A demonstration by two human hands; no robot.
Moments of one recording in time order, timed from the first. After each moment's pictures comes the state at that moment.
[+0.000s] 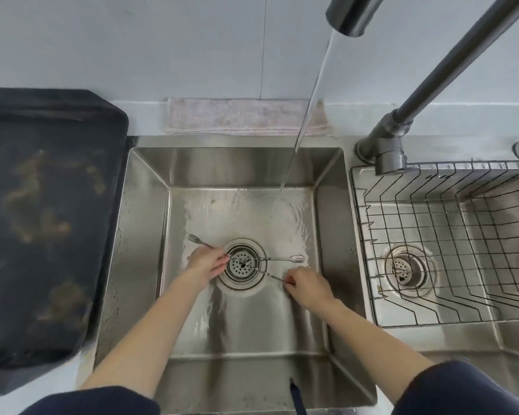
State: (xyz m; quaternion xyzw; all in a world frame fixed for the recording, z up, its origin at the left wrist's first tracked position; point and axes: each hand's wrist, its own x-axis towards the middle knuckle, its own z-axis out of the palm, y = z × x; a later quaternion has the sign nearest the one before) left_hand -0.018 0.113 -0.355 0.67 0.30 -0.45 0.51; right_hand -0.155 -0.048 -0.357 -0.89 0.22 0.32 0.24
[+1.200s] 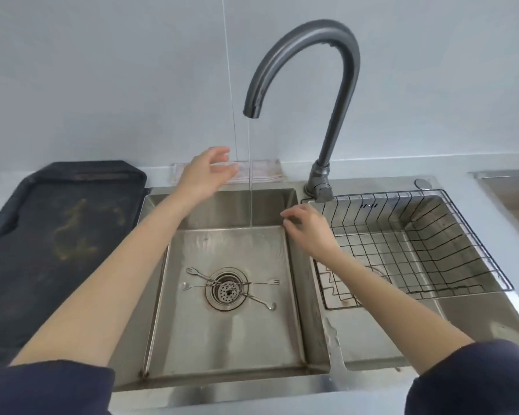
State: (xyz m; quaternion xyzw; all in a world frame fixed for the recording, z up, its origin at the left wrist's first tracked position) left_hand -0.011 0.050 -0.104 0.85 -0.21 -0.16 0.46; right_hand -0.146 -0.107 -0.203 -0.92 0.20 -0.07 0.34
